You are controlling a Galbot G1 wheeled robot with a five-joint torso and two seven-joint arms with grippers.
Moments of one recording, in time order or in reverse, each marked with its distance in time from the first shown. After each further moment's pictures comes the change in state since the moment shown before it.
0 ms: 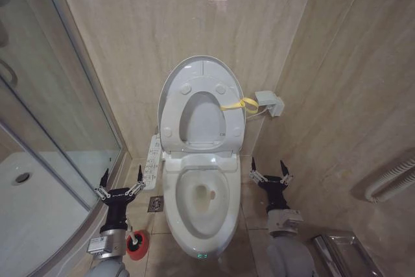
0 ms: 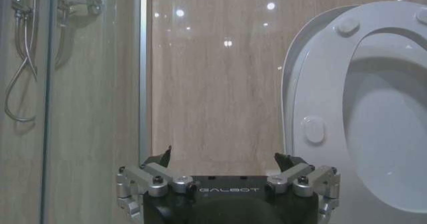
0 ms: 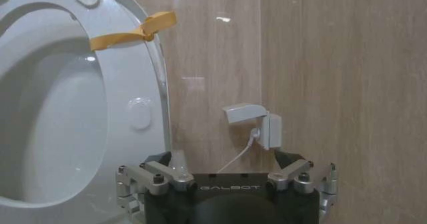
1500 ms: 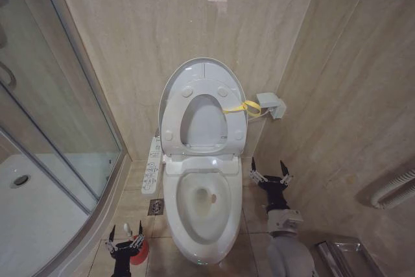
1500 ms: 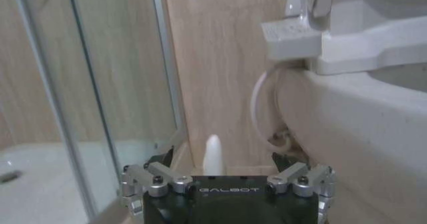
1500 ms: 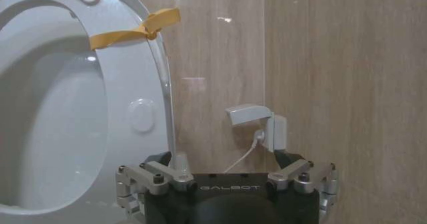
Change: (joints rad) left arm -0.101 -0.020 0.056 0.752 0.007 -0.289 -0.027; right arm 0.000 0.000 0.000 0.000 0.000 0.000 0.000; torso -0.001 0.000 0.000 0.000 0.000
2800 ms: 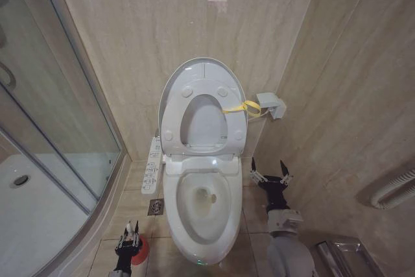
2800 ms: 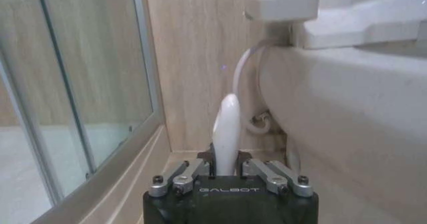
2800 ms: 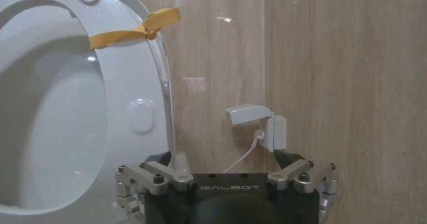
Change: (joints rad) left arm -0.077 0.019 -0.011 0.137 -0.073 -0.025 0.169; right arm 0.000 0.000 0.000 0.000 0.000 0.000 0.000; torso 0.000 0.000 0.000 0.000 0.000
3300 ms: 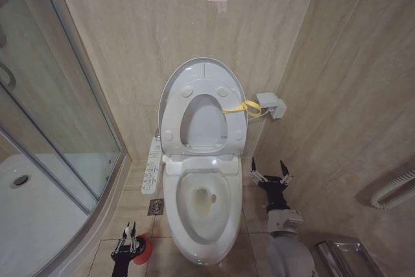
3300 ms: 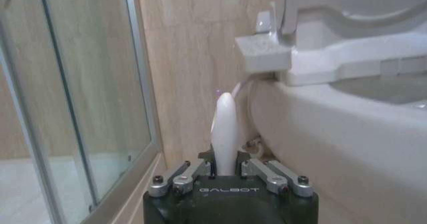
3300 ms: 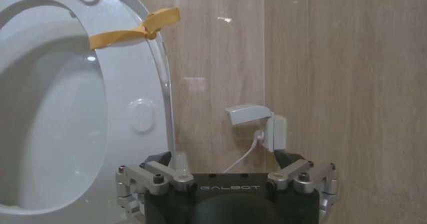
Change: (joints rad) left arm 0.146 0.007 -0.029 -0.183 0.059 -0.064 -0.009; right arm 0.000 0.000 0.000 0.000 0.000 0.000 0.000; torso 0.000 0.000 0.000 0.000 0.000
